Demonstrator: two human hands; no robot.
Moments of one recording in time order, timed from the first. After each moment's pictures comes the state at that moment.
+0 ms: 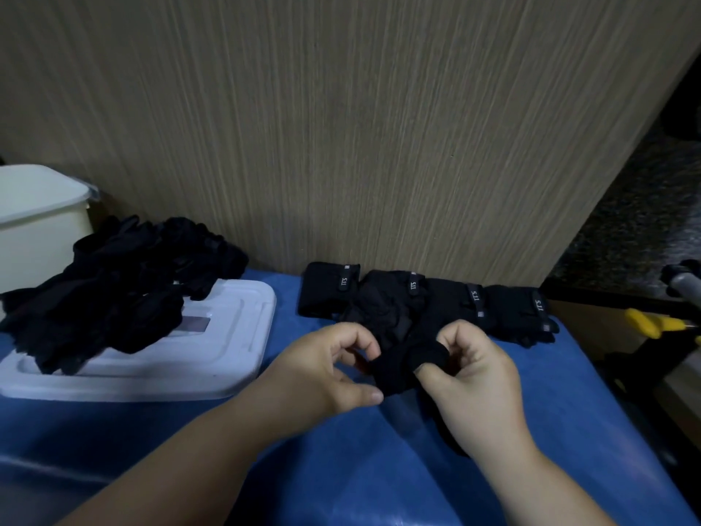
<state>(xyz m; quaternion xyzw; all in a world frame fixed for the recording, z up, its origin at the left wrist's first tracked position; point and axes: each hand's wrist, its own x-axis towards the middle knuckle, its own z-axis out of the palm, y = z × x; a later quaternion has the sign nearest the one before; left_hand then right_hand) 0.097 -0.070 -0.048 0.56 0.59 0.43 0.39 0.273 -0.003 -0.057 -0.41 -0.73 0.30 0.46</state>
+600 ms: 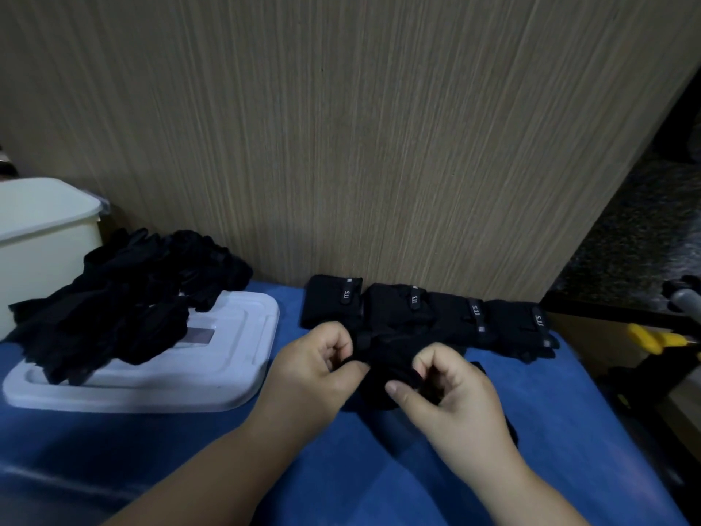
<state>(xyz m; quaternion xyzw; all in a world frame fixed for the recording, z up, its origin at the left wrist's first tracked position) 0.101 -0.066 -0.053 0.51 0.63 0.53 0.23 0.267 -0.009 -0.058 -0.33 -0.76 0.36 0.42</state>
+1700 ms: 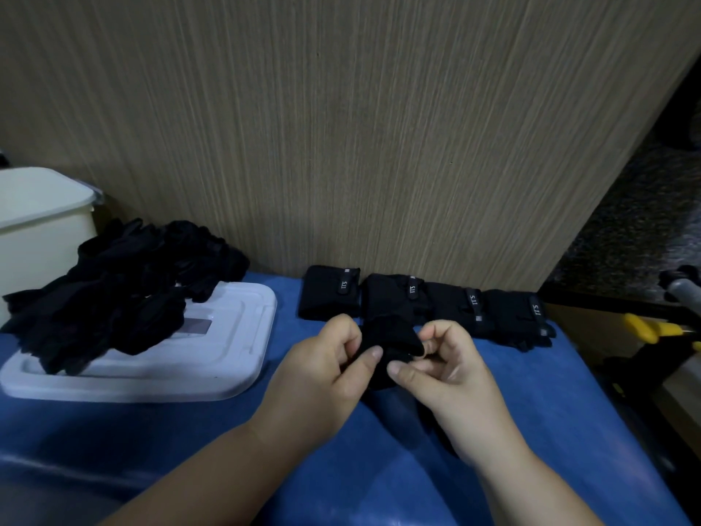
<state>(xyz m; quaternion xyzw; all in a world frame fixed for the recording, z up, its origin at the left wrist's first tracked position) 0.114 -0.075 -0.050 0.59 0.62 0.50 0.14 0.267 -0.002 -0.063 -0.31 -0.65 0.55 0.42</state>
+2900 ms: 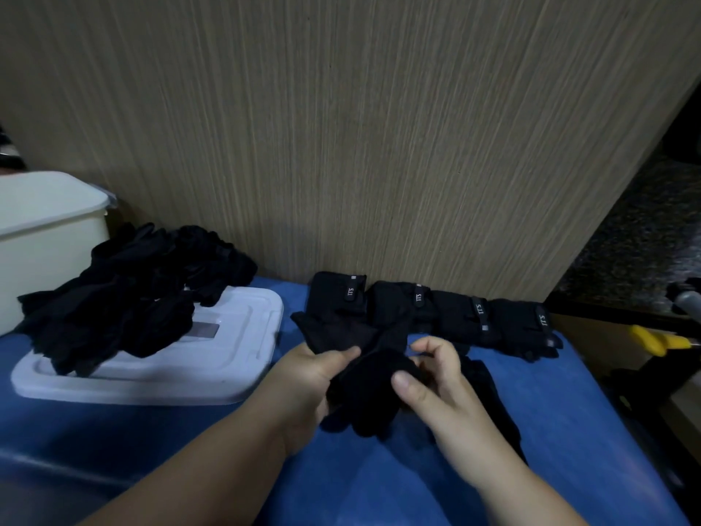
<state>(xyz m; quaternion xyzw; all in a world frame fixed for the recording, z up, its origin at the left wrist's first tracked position) 0.105 -0.064 -0.048 0.21 0.47 0.64 0.57 0.267 -0.013 -0.056 -0.32 -0.71 0.53 0.32</state>
